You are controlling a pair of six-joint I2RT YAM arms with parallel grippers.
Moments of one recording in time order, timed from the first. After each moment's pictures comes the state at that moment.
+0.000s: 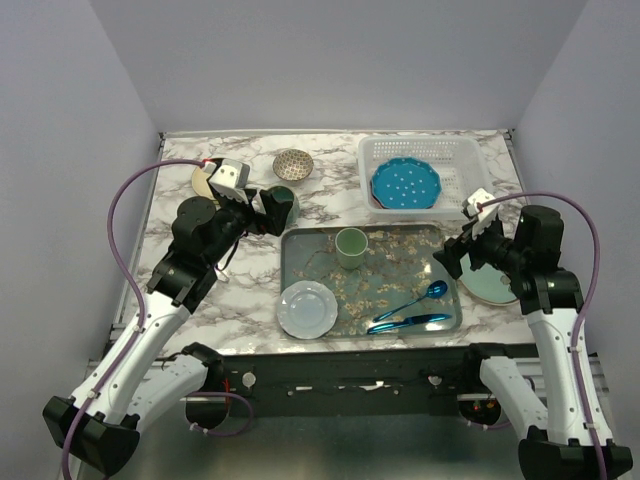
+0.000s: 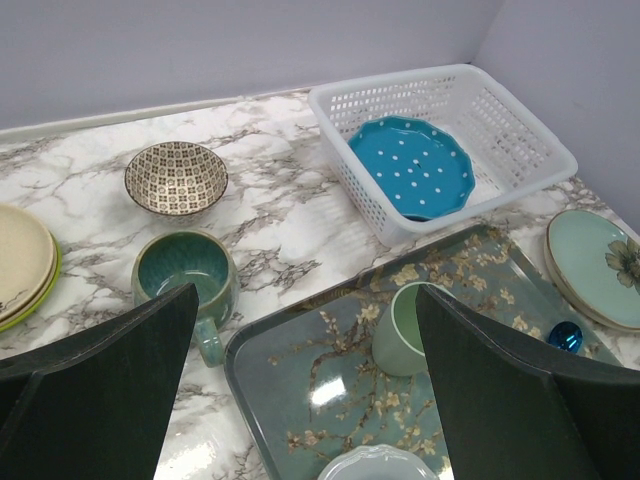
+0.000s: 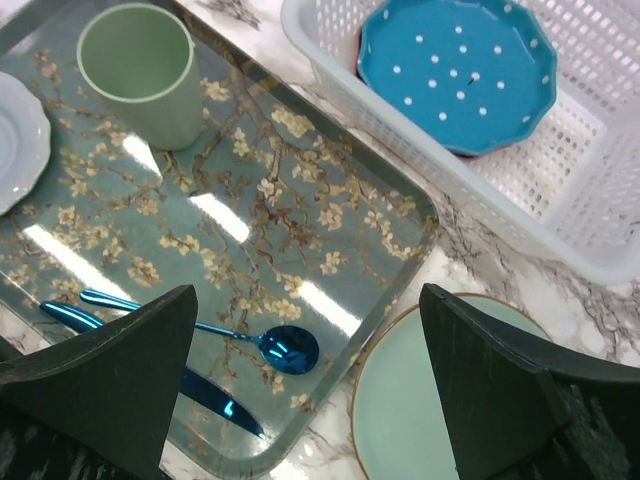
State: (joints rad) left arm -0.44 0.85 0.87 -0.10 0.08 -0.21; right arm -0.02 0.75 0.90 -0.71 -0.58 -0.49
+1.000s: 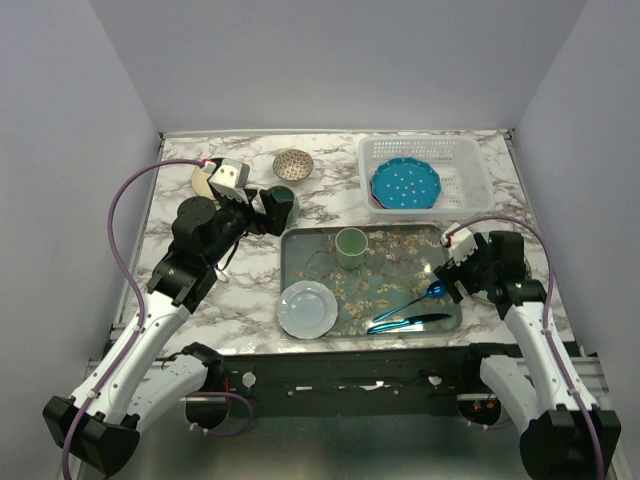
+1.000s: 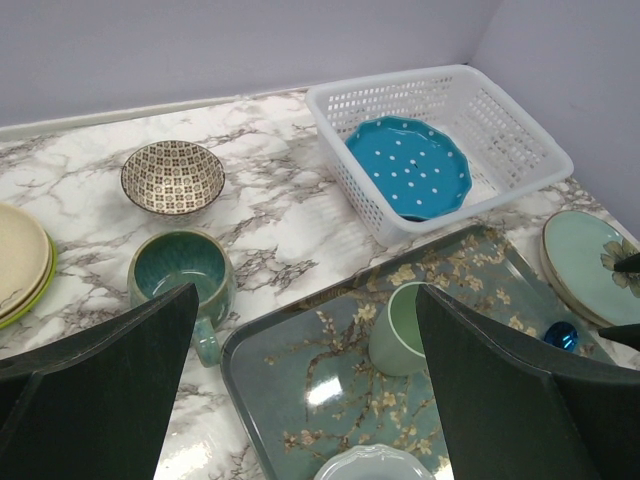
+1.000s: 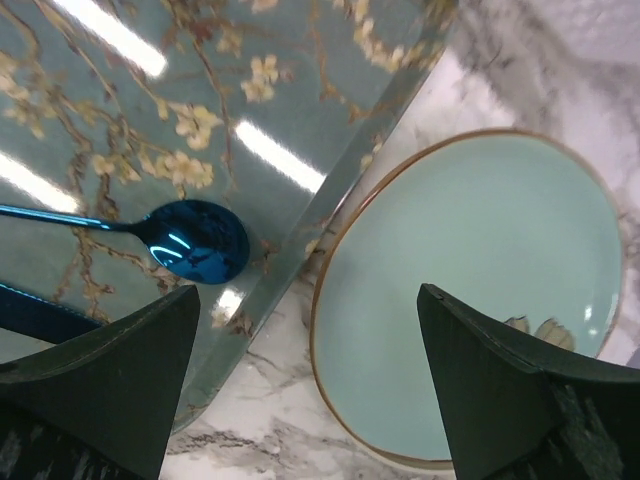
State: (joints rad) left arm -0.44 0.85 0.87 -0.10 0.08 -0.22; right arm -0.02 0.76 0.55 -0.58 -0.27 -0.69
